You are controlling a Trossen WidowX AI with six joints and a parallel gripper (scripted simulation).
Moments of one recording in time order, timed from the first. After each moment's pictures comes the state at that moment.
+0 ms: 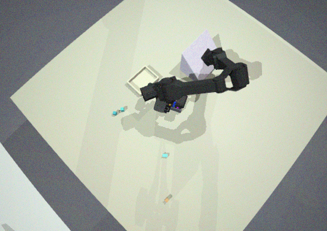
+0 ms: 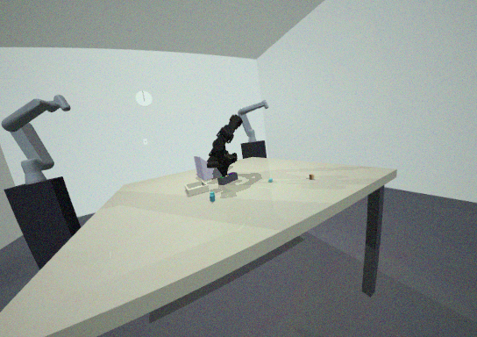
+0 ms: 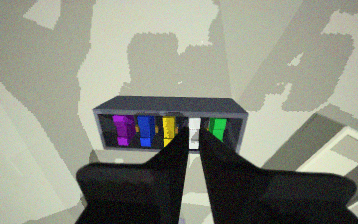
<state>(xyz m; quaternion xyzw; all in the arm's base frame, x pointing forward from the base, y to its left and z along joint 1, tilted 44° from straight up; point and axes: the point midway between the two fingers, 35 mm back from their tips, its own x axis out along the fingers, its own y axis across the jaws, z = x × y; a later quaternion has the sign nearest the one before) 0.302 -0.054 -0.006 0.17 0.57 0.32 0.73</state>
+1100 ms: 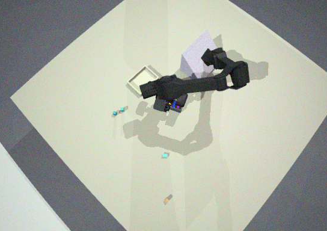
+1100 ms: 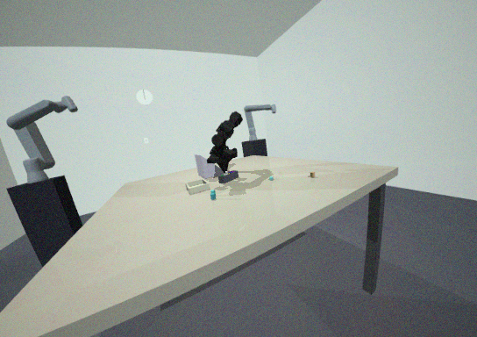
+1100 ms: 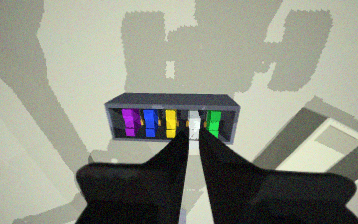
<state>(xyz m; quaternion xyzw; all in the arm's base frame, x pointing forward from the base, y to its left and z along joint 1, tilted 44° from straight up) 0.301 -0.064 0.006 0.18 0.57 0.32 0.73</state>
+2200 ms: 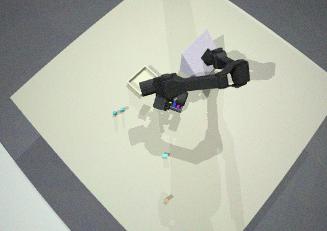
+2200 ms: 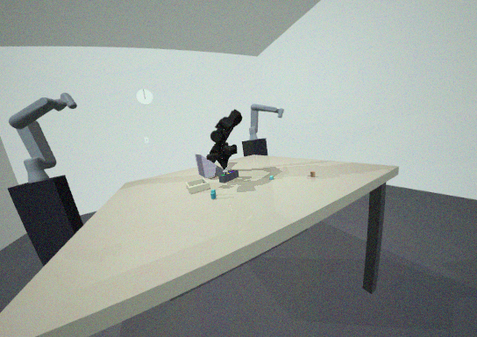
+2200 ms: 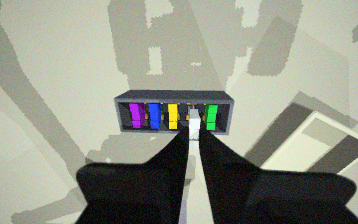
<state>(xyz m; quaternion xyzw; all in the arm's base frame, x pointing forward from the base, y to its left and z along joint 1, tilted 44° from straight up) 0.298 -0.075 0.017 0.18 0.58 0.32 0.73</state>
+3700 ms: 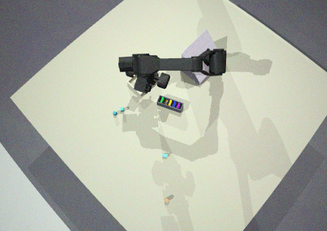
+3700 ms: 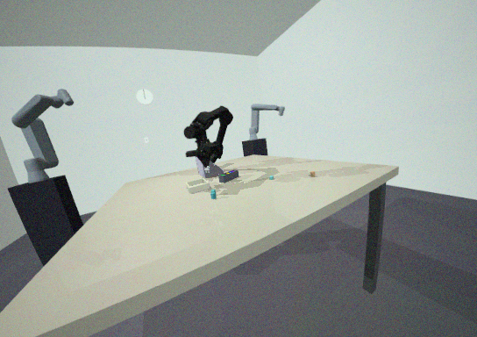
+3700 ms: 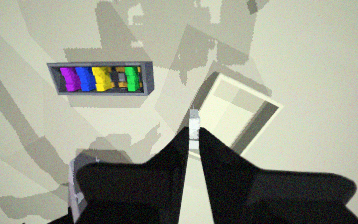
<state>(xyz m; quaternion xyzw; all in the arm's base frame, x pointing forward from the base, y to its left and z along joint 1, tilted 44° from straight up) 0.286 -0.174 -0.028 0.17 0.58 0.31 0.73</state>
